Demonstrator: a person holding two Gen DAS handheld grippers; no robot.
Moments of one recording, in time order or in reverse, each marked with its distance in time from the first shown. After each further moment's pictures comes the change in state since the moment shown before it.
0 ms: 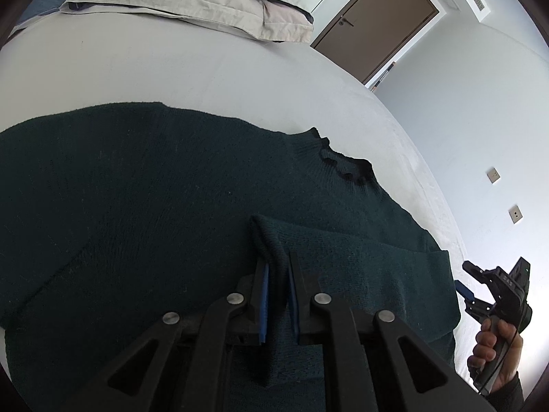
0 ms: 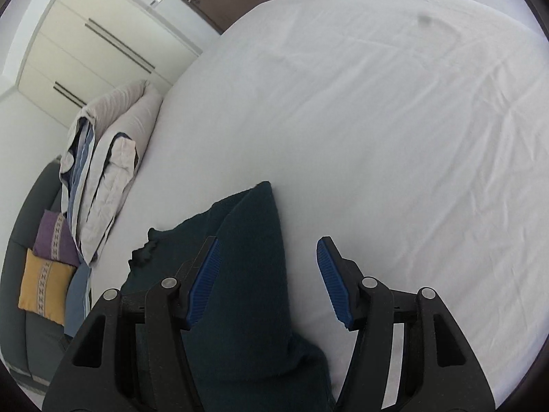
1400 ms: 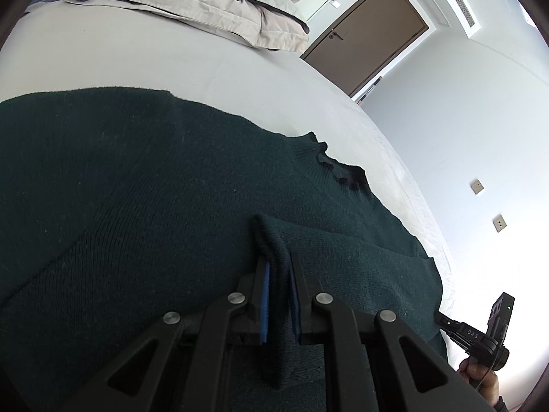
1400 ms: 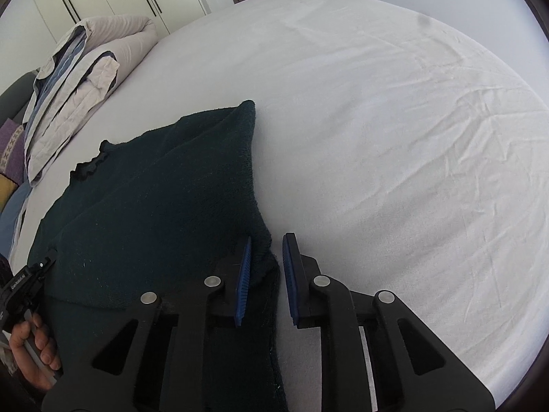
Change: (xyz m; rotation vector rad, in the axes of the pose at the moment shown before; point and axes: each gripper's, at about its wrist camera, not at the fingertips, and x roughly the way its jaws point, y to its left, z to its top) left arm 0.004 0.013 -0.012 -0.020 -0.052 -0.077; right arm -0.013 -0.008 -0.064 -0.263 0.016 -0.197
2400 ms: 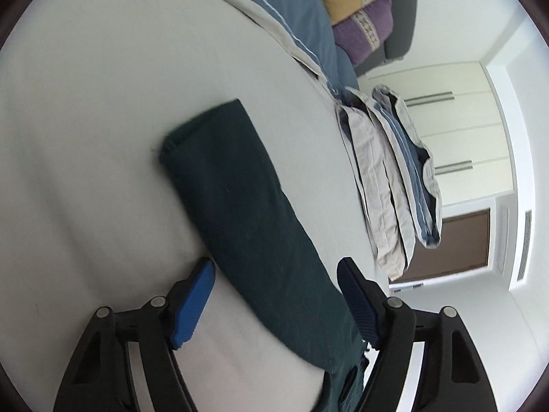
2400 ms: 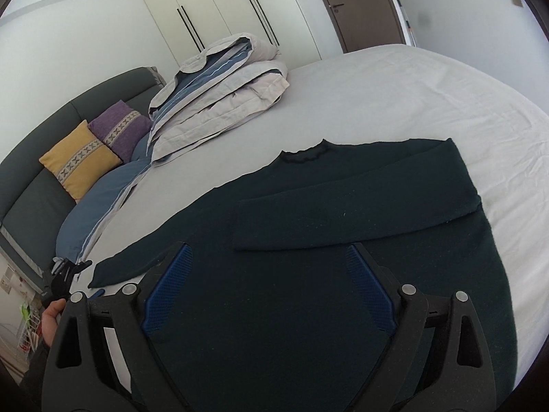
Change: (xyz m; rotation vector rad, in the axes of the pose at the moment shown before) left arm -0.315 0.285 -0.037 -0.863 -0.468 0.087; right arm -0.157 0.223 -0.129 -0.171 -0.169 0.349
